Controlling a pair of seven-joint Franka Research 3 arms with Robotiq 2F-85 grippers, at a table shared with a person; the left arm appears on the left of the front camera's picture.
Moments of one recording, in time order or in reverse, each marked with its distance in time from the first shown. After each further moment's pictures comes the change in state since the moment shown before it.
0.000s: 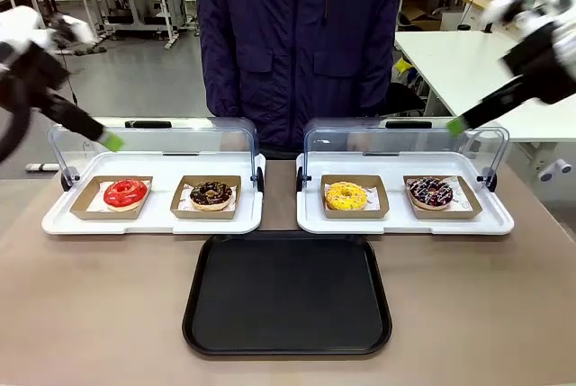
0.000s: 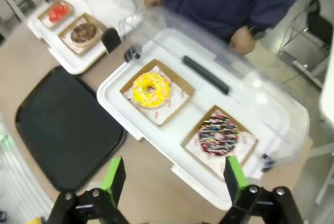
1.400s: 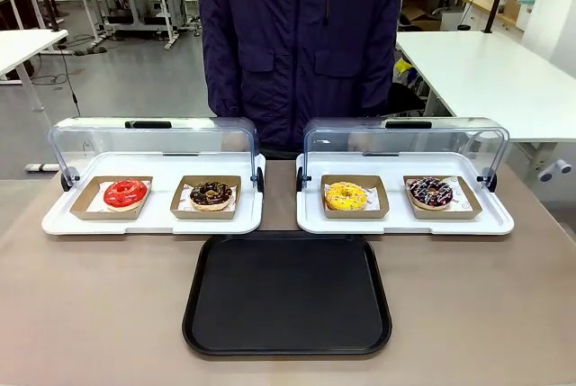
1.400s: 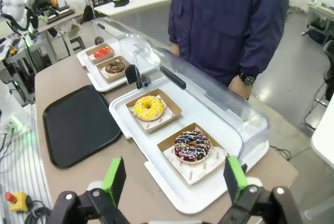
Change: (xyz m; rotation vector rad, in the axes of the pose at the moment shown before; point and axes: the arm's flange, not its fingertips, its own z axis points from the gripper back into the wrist) left arm -0.140 0.109 0.099 -0.203 -0.381 -0.168; right arm -0.137 -0.156 0.064 0.245 -0.401 0.087
